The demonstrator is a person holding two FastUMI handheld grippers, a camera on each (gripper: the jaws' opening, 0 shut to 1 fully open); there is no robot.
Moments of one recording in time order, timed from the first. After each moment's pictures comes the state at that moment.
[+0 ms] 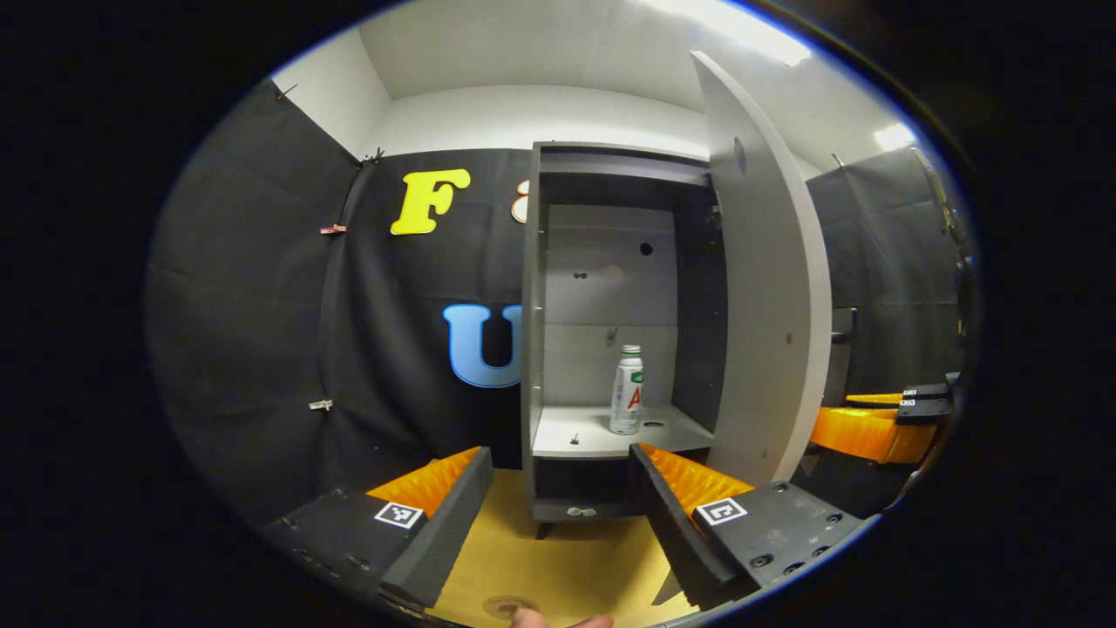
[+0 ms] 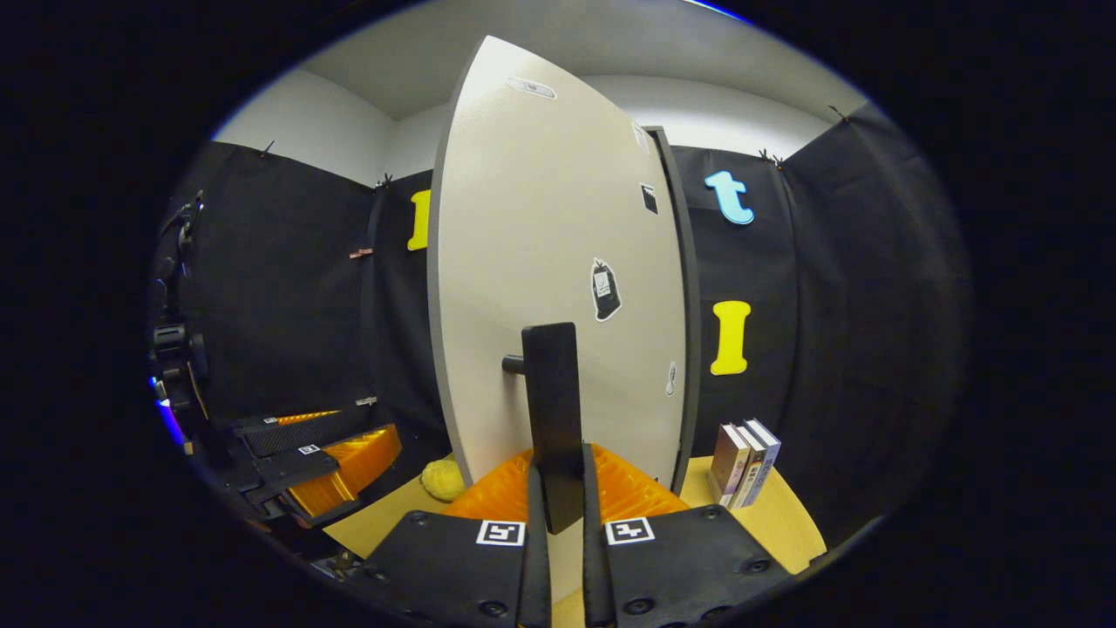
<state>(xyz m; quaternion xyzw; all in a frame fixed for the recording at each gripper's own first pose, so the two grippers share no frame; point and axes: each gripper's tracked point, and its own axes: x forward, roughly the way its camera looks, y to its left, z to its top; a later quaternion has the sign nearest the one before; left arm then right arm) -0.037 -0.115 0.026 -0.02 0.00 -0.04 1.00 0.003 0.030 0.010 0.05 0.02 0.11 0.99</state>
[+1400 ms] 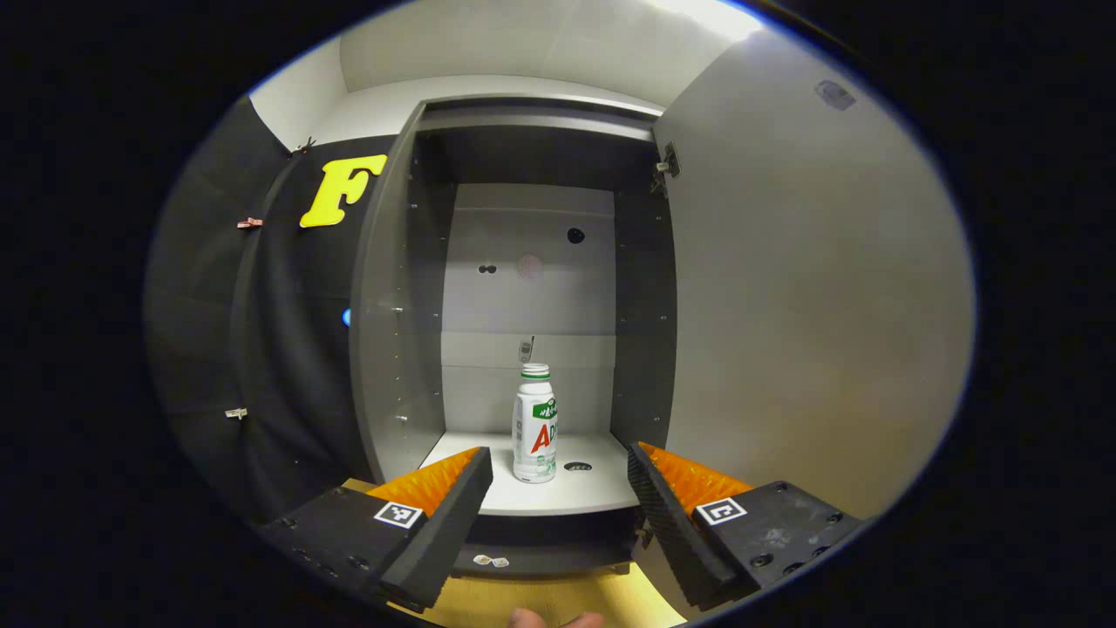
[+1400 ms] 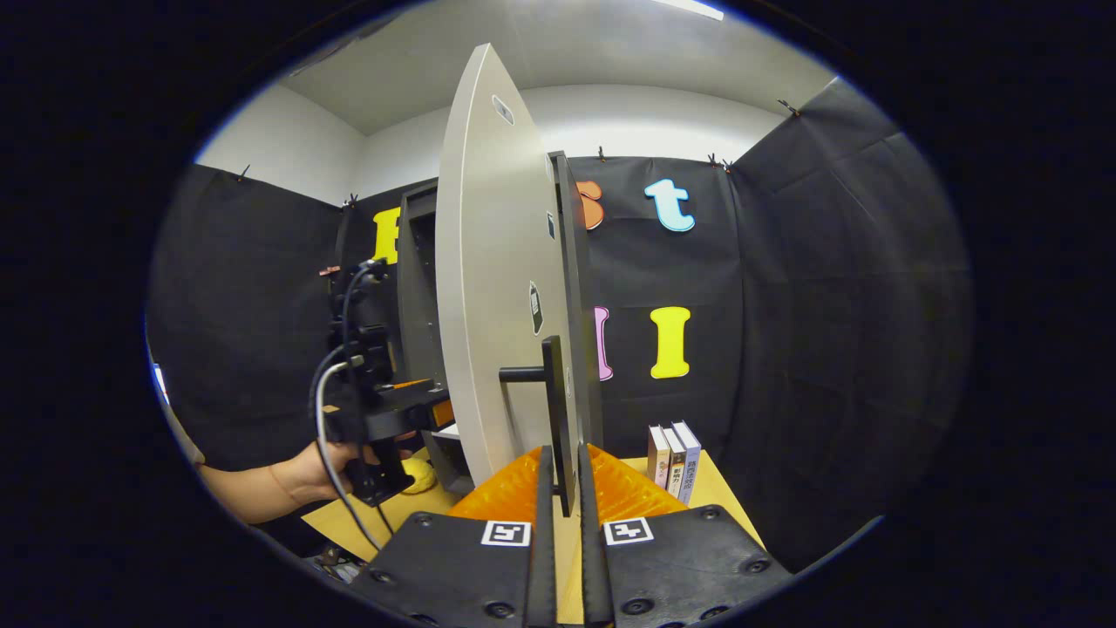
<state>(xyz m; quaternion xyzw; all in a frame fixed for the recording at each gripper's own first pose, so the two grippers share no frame) 0.147 -0.254 0.044 -0.02 -0.02 -0.10 0.99 -0.048 -0.109 0.023 0.06 0.00 0.07 1.00</state>
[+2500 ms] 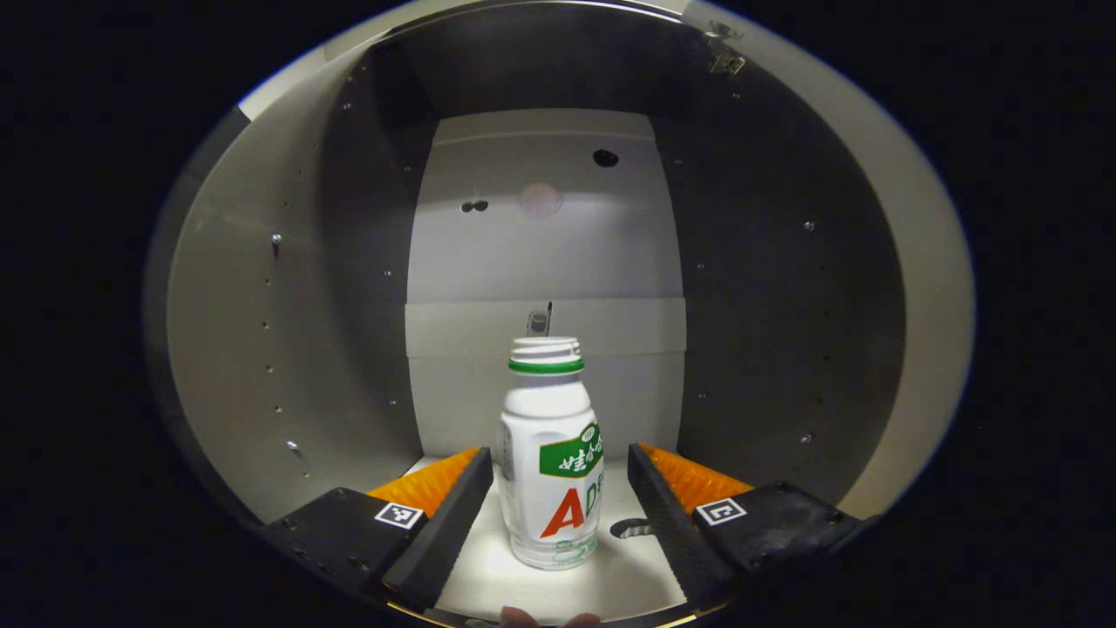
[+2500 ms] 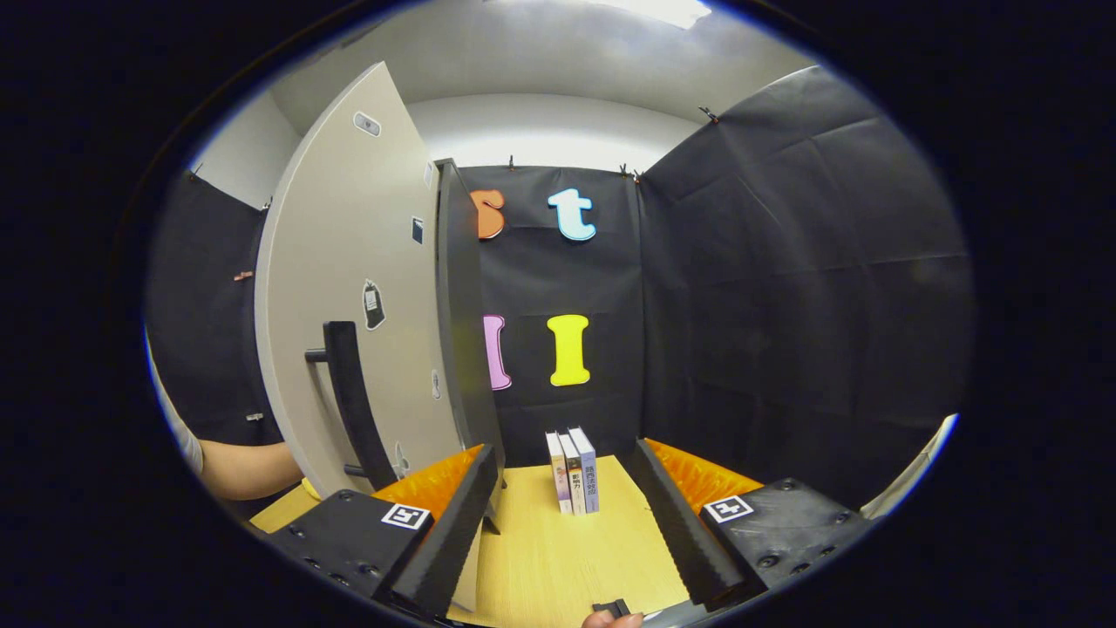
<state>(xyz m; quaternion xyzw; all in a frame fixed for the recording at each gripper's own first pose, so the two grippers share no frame) 0.367 -0.272 -0.014 0.01 0.00 -0.06 1.00 -0.038 -0.239 0.002 0.06 -0.02 -0.09 0.99</state>
